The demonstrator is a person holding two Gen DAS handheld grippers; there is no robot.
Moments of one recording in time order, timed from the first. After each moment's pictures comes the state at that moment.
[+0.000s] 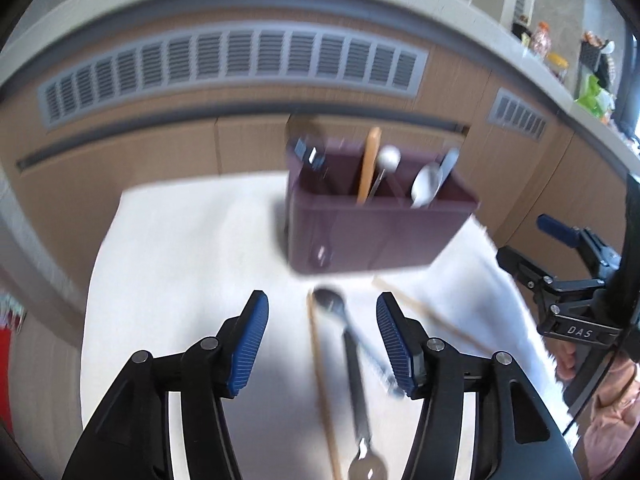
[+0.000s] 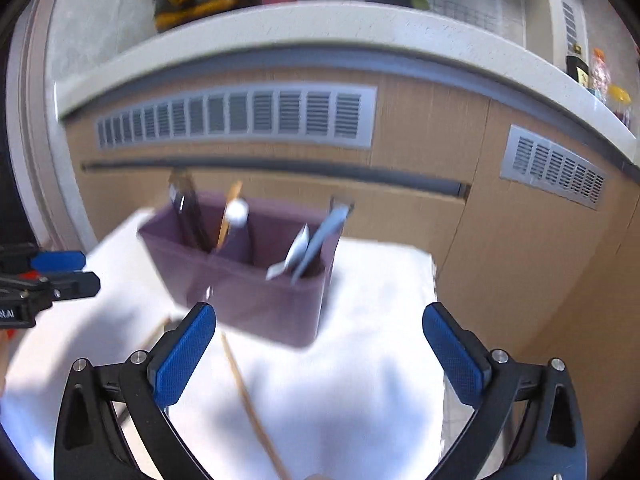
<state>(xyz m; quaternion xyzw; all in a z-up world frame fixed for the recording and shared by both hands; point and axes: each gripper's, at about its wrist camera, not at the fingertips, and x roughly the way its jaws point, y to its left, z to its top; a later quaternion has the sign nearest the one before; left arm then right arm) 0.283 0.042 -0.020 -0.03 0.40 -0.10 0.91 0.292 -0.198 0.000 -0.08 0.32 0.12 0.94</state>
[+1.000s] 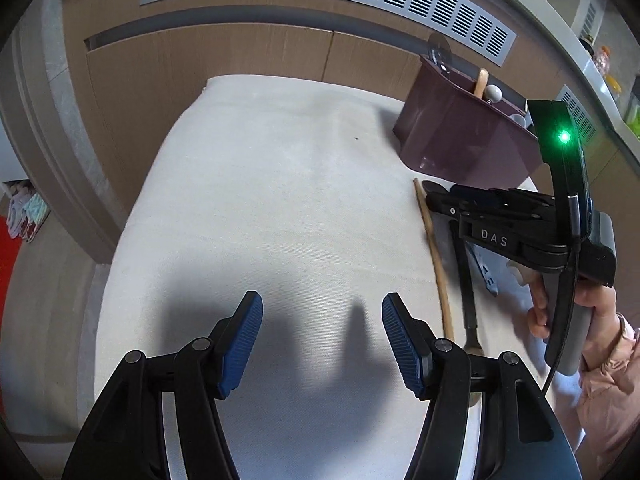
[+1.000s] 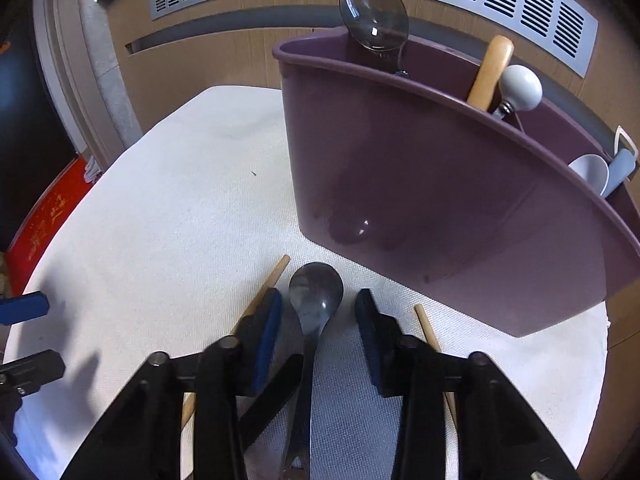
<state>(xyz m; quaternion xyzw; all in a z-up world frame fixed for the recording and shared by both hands) 0.227 0.120 -0.084 -0.10 0.46 -0.04 0.88 0.345 -0.056 -0.093 -0.13 0.45 0.22 0.86</state>
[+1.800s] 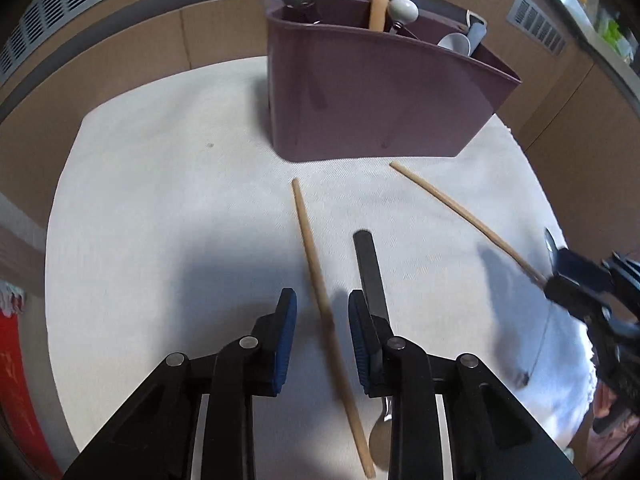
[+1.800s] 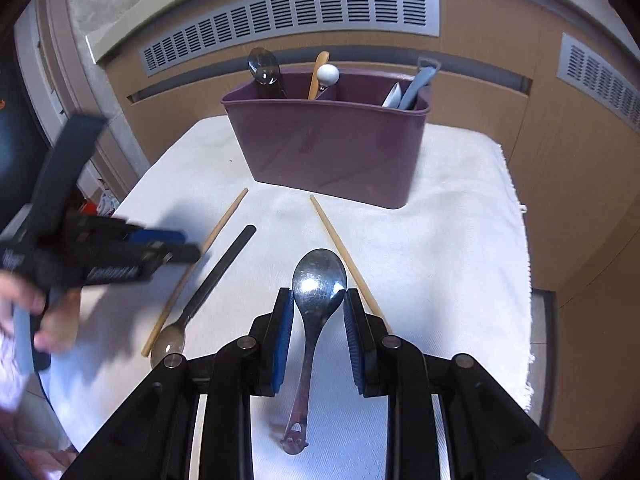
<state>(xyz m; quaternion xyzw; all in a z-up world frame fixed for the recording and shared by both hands) 0.316 0.010 -0.088 0.02 0.54 -0.12 0.83 0.244 -0.178 -0.042 -0.03 0.43 0.20 0.88</state>
